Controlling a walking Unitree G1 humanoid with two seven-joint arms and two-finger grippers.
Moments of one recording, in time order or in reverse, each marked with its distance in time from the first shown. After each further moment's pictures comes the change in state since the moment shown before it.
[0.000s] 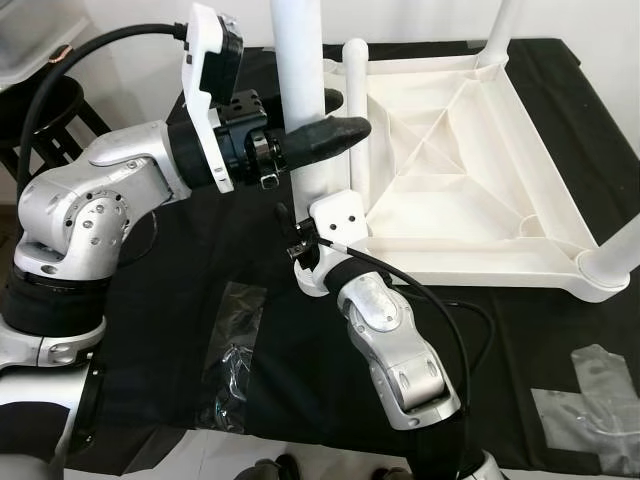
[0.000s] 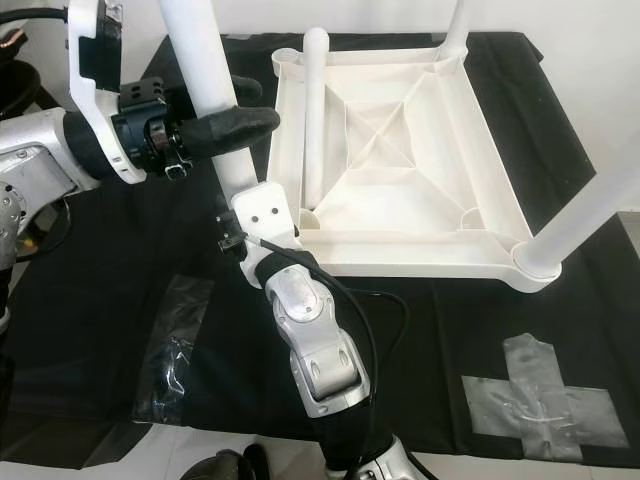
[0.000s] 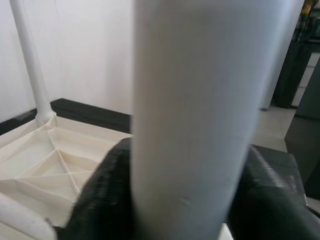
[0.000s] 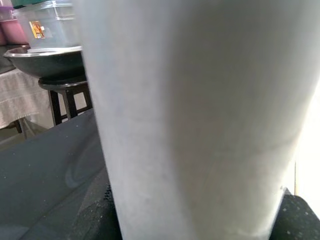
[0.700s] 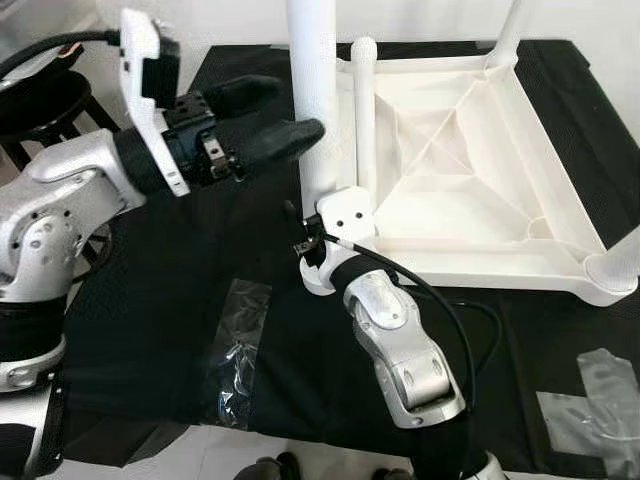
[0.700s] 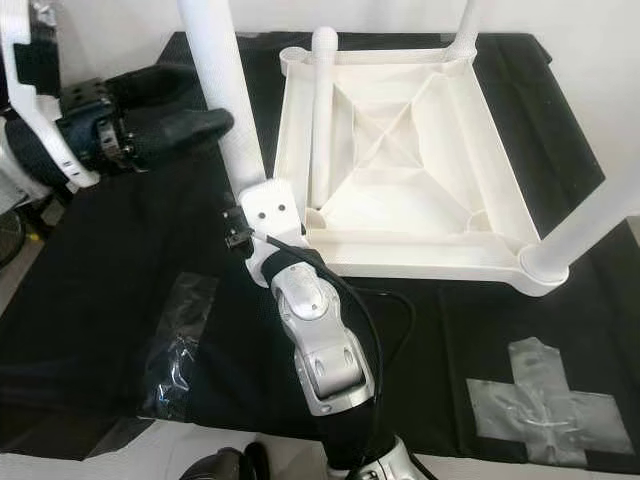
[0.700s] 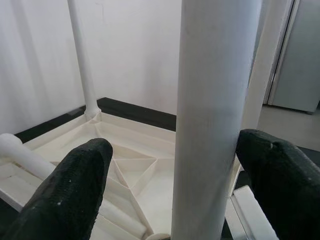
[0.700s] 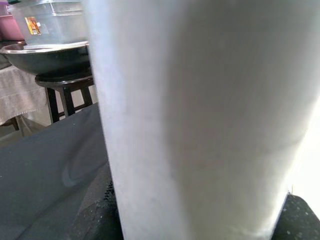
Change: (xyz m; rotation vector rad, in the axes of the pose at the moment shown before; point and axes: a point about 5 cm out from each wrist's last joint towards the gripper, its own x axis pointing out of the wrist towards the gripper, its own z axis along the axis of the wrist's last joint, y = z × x) left arm -0.023 0.005 0.001 0.048 -0.031 0.155; right arm -0.002 -0.007 0.000 -0.004 0.017 -0.030
